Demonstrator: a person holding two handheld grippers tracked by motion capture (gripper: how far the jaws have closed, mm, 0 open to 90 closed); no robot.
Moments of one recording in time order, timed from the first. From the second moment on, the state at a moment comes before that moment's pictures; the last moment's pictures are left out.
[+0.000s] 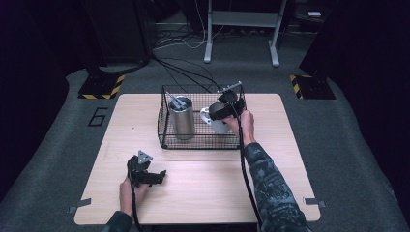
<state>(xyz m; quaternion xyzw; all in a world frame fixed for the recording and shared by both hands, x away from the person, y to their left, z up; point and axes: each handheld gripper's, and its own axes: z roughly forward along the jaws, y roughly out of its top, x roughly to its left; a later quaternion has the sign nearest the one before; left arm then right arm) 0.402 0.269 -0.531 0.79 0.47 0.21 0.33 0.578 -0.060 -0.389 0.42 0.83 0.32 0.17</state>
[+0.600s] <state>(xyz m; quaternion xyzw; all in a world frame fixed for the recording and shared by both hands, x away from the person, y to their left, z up) 0.402 0.269 -0.531 0.79 0.47 0.21 0.33 0.584 -0.051 -0.403 0.43 0.83 0.32 0.15</state>
